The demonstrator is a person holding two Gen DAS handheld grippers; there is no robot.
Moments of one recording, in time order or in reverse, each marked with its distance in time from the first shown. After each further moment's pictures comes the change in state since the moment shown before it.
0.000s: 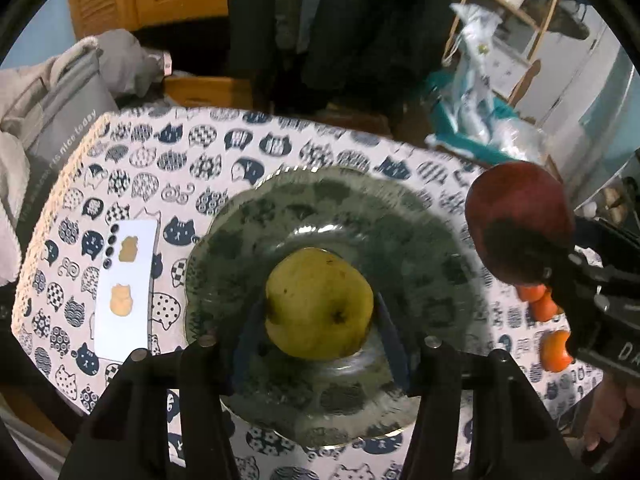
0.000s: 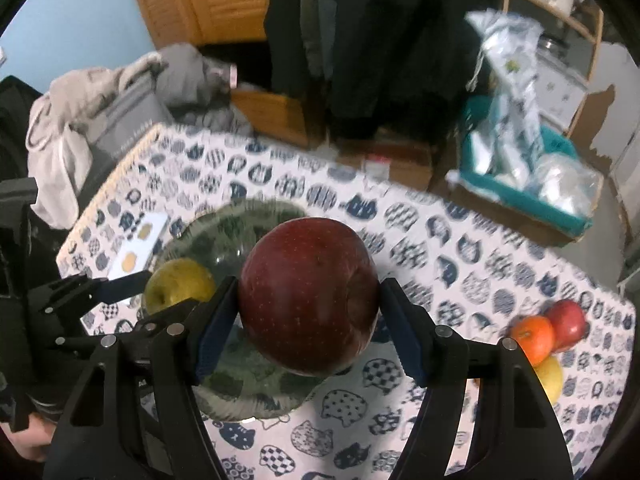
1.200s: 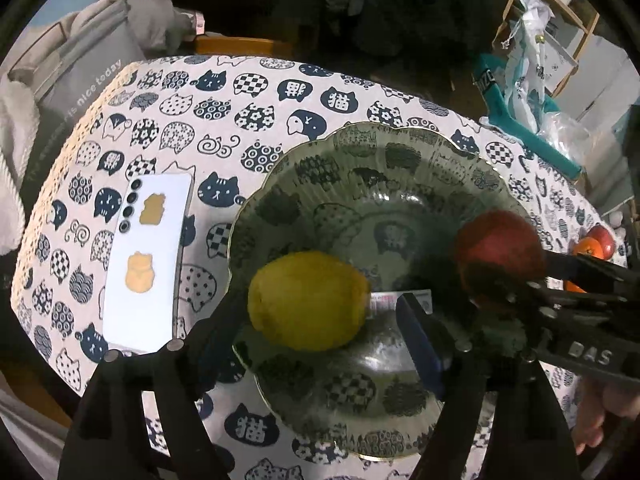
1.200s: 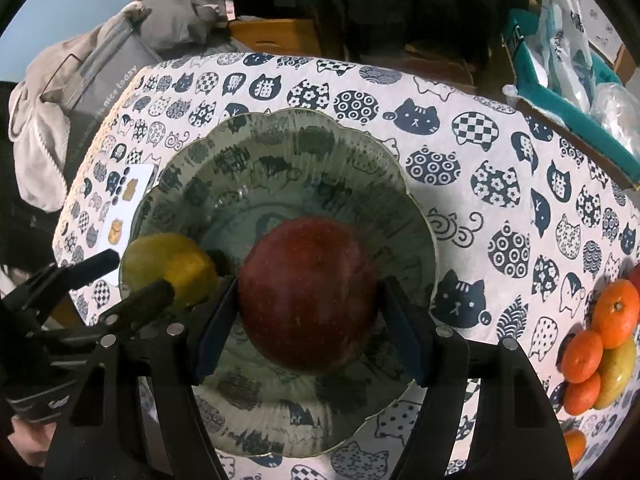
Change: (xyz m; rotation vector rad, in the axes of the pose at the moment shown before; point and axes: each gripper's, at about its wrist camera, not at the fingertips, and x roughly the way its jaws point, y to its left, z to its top) left arm 0.030 0.044 -0.010 -0.080 0.090 0.058; right arm 0.094 0.008 -0.014 0.077 0.239 0.101
